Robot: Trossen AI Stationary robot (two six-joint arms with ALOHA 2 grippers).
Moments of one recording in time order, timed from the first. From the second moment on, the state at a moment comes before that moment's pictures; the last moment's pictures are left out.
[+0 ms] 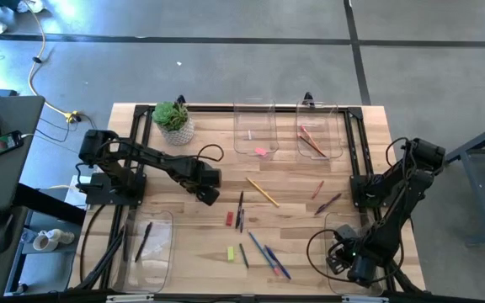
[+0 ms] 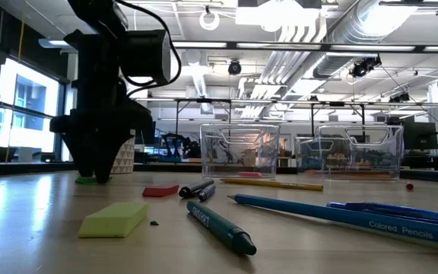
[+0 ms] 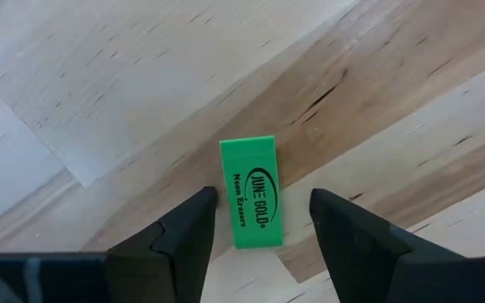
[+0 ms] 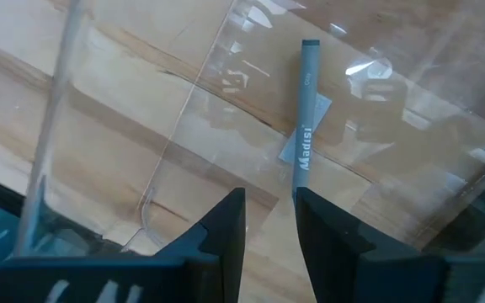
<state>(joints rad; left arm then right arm) 0.10 1.71 0.87 -0.73 -0.04 -0.98 1.10 1.50 0.90 -0.78 0.05 2.17</state>
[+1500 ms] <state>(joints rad) 0.20 1.43 0.92 -0.36 0.02 -0.69 0.98 1.16 0.90 -0.92 0.42 2.06</state>
